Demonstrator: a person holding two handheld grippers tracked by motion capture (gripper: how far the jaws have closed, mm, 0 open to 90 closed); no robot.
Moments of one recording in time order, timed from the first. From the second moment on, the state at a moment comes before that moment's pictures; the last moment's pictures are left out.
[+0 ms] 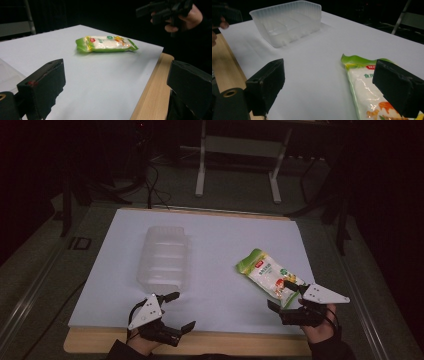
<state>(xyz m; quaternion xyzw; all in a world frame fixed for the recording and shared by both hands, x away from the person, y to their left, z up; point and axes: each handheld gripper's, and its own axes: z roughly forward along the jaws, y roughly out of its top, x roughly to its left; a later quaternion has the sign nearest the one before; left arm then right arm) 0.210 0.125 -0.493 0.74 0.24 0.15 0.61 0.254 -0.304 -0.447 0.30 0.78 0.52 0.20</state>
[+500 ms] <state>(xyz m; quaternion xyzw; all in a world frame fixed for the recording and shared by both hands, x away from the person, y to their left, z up) 0.207 0.125 -0.491 0.74 0.24 0.16 0.61 0.289 -0.314 -0.419 0.29 0.78 0.52 0.20</state>
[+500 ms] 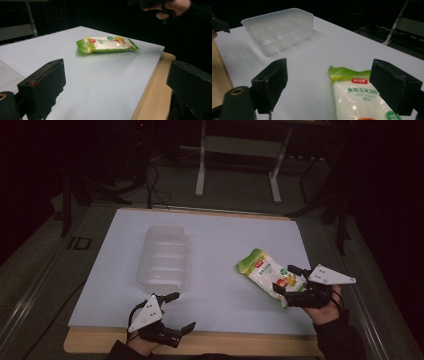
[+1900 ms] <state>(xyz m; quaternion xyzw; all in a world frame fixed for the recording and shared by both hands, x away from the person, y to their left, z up) 0.207 0.125 -0.492 0.74 0.24 0.15 0.61 0.441 -0.307 -0.470 0.35 0.81 0.45 0.16</state>
